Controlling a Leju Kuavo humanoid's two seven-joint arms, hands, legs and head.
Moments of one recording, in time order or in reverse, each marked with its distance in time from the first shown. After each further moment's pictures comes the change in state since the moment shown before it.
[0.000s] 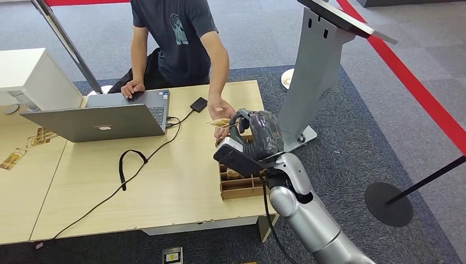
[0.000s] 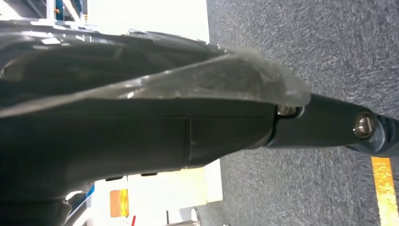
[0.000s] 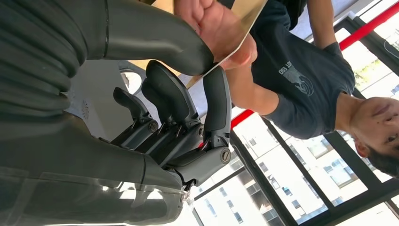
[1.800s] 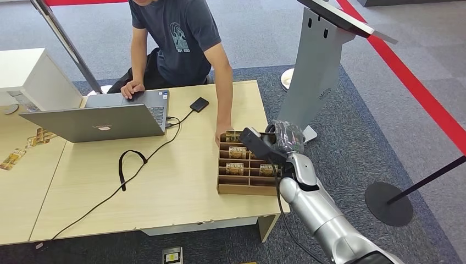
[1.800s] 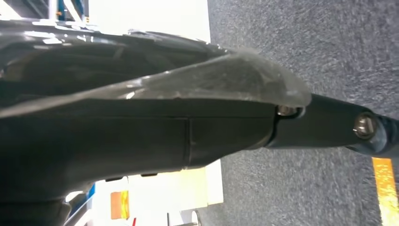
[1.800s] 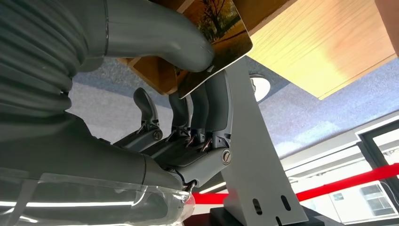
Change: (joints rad) left arm -0.004 0.006 -0.046 -0.009 0.032 0.009 -0.002; right arm -0.100 -0.029 -0.069 0.443 0.082 -0.057 0.273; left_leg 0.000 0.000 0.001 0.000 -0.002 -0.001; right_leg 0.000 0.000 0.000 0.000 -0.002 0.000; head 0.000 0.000
